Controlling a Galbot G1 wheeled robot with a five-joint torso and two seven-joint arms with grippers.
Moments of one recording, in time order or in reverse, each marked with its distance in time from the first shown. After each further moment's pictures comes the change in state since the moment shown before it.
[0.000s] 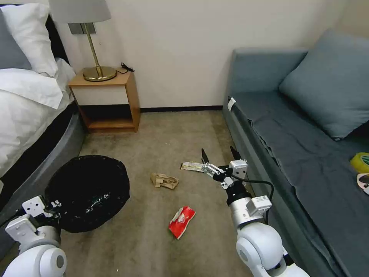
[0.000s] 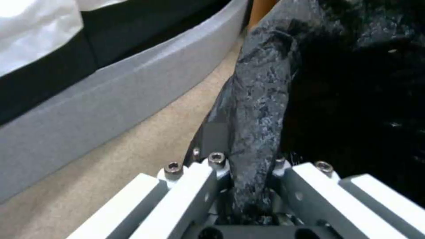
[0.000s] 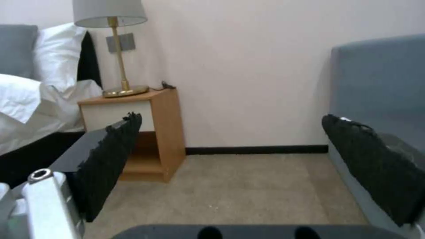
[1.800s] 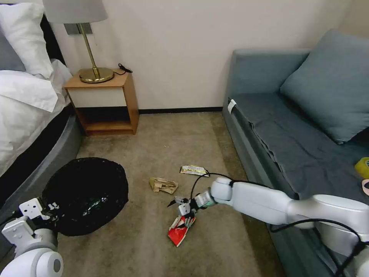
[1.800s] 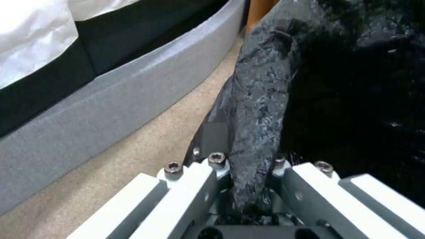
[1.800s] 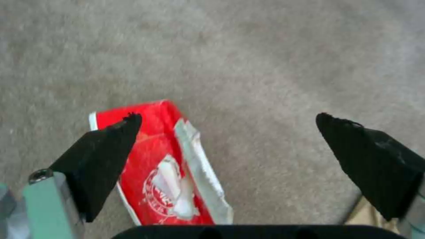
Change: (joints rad) left arm 0.027 0.004 -0.002 -0.037 0.023 0.018 0.014; right arm 1.149 -0.032 -1.278 -1.227 -0.109 0.444 -0.935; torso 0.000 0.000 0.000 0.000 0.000
